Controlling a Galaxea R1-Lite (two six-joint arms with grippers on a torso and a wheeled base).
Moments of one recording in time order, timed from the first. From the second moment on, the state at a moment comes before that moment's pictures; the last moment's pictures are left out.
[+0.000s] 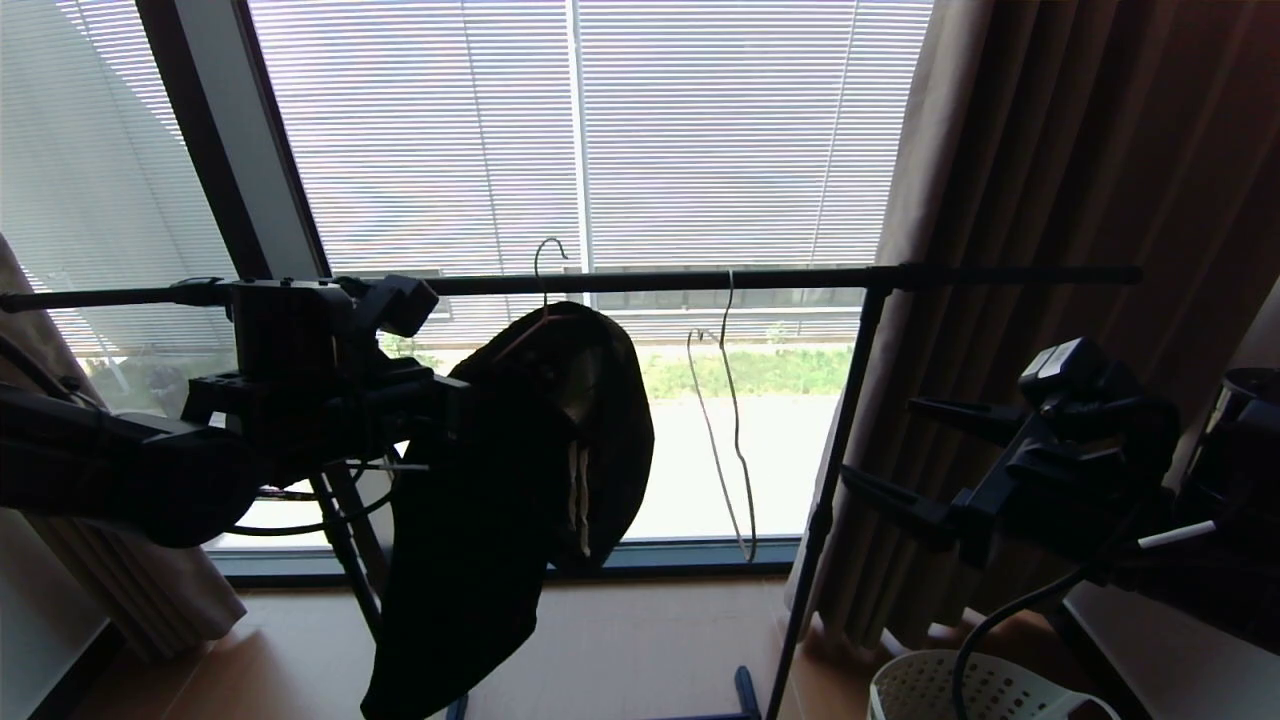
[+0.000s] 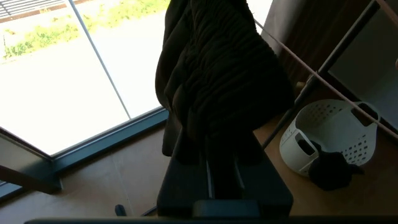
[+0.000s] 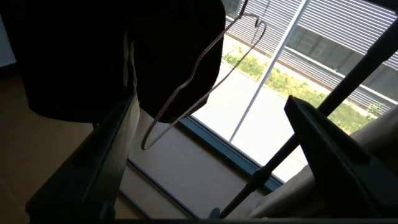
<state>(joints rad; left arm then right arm) -0.23 1.85 -0.92 -0.58 -0.27 0.06 0.37 1.54 -0.43 -0.91 0.27 -0.17</state>
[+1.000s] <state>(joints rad) -0.23 1.85 -0.88 -0.59 -0.27 0.07 0.37 1.54 -0.43 -0.91 0.27 -0.17</state>
